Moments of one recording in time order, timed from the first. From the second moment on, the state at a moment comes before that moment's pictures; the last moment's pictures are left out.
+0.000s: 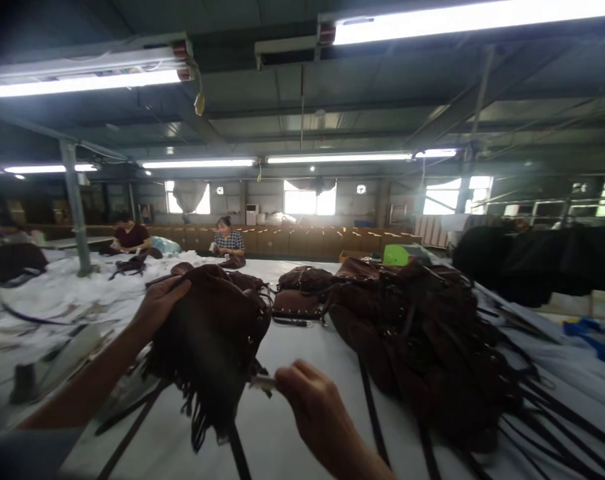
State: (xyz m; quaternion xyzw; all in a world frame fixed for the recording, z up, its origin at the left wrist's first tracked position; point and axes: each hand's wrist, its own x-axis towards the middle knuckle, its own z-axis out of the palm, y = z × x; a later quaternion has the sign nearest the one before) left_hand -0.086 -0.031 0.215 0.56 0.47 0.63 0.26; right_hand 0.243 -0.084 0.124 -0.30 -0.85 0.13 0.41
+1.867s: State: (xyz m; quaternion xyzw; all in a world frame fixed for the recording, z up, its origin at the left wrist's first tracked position) left_hand -0.071 -0.006 0.183 0.51 0.53 0.61 0.30; right_hand 0.238 -0.101 0.045 -0.33 -0.91 0.09 0.23
